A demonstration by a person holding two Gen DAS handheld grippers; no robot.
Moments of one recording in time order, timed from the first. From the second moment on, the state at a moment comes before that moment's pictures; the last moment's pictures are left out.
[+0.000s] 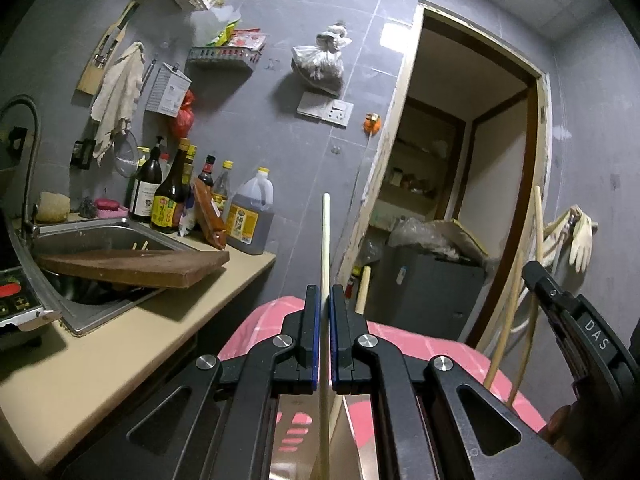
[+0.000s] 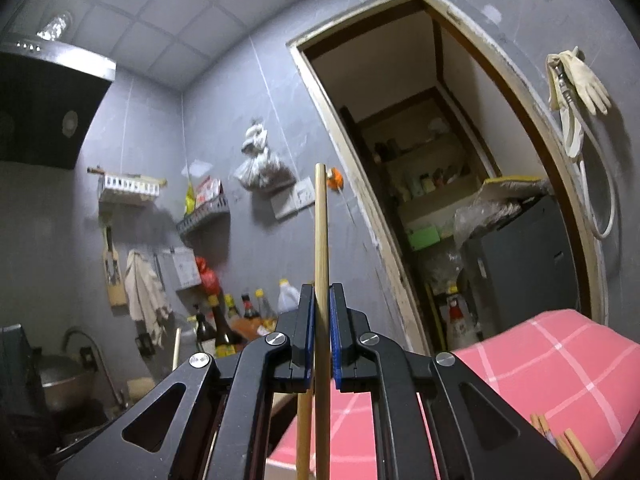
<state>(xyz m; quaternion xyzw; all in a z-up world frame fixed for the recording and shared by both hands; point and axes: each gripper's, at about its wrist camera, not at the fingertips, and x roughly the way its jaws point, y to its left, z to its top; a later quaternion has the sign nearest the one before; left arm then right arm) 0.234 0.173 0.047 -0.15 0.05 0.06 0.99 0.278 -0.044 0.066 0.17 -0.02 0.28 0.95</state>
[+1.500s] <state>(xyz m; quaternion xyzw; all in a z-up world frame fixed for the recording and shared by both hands) 0.181 0.092 0.066 -0.11 0.10 -0.04 0.99 0.202 -0.160 0.087 0.08 0.06 0.24 0.97</state>
